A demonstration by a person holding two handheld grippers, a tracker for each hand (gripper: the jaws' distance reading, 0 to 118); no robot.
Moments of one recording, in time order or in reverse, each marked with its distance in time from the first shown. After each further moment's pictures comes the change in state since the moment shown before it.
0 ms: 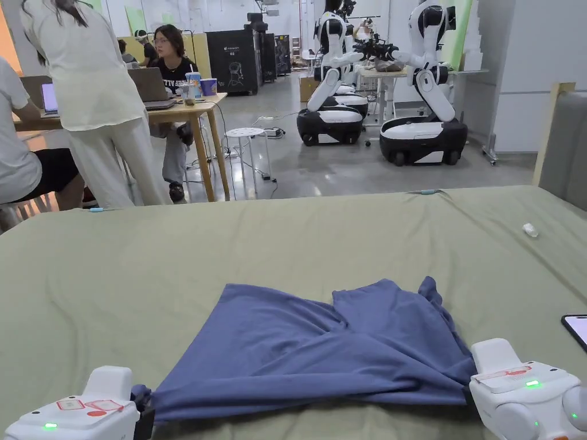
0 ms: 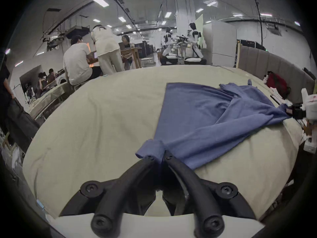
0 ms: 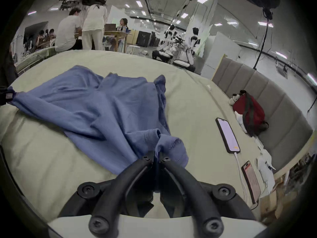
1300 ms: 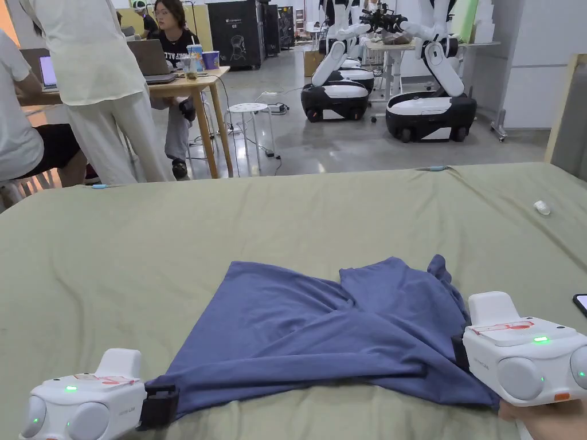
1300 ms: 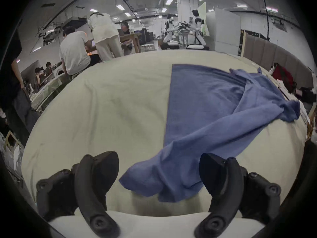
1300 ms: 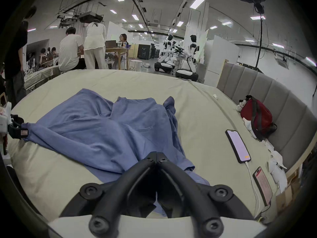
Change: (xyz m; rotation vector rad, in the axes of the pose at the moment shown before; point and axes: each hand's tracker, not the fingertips) left arm -0.013 -0.009 -0.042 -0.139 -0.003 -0.008; right arm 0.001 0.029 0.005 0.103 0.094 -0.094
